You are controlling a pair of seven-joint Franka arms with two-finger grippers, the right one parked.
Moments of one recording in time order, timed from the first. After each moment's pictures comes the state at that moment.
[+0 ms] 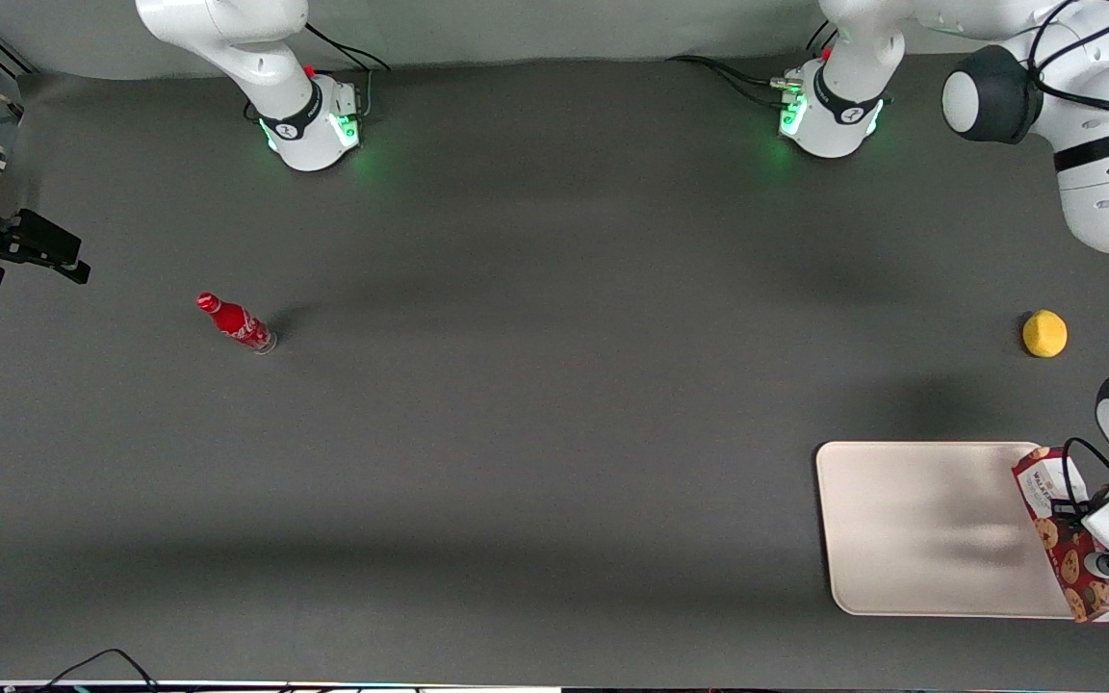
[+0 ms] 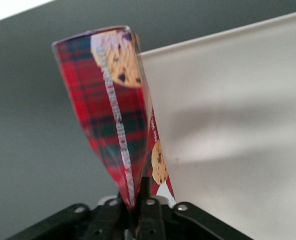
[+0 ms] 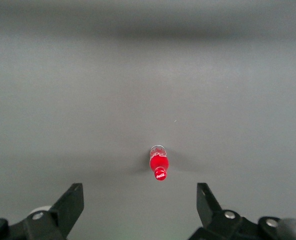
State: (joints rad) arm 0.12 0.94 0.18 -1.12 0.02 2.19 0.40
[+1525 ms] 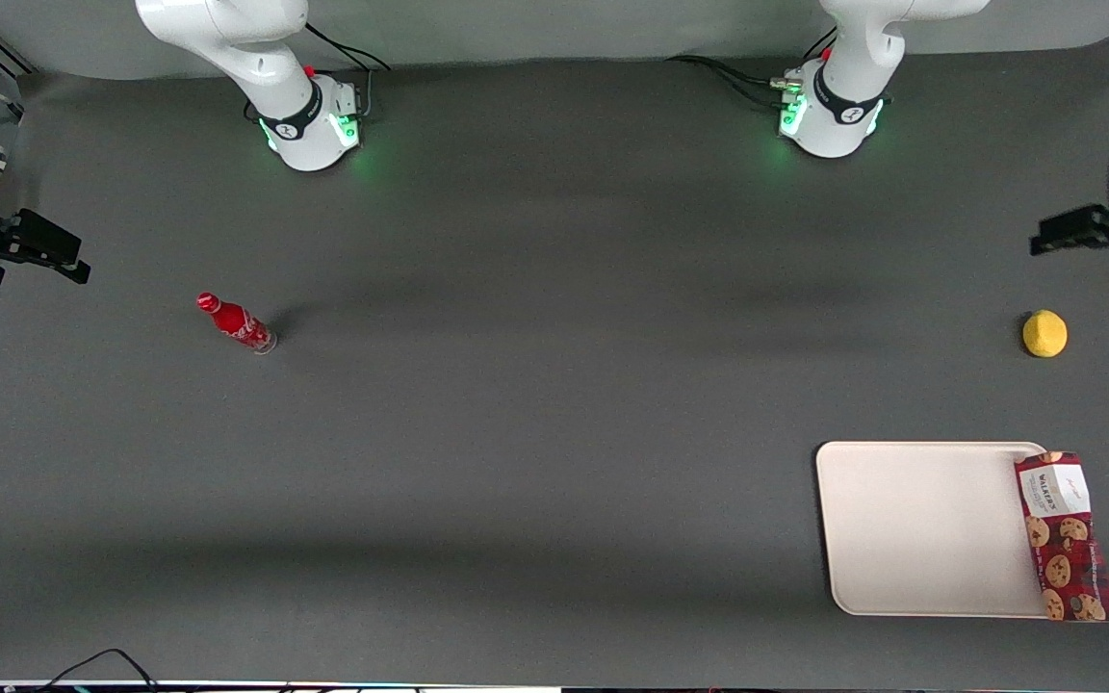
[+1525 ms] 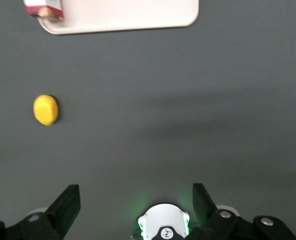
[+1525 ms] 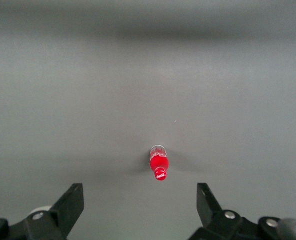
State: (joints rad) arm -0.07 -0.01 0.15 -1.65 -0.01 1.42 0.15
